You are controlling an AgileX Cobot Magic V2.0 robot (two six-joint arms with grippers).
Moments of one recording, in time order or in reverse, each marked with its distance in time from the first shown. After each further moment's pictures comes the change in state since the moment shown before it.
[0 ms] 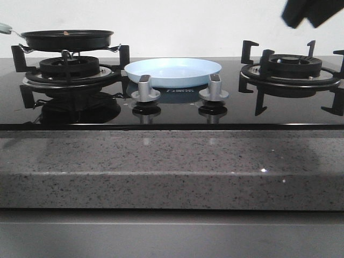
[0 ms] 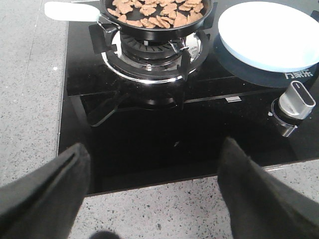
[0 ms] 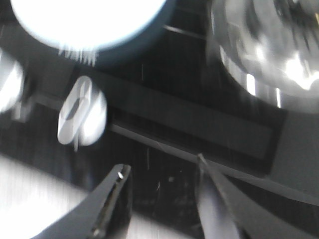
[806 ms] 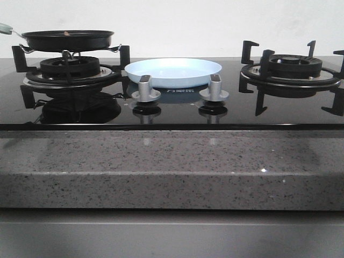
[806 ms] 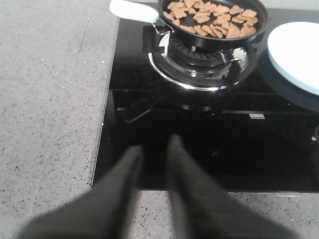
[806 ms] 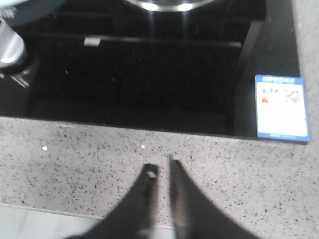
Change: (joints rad) left arm 0.150 -0.003 0.000 -0.012 0.000 -0.027; right arm -0.233 -0.670 0.580 -0.041 -0.051 0.020
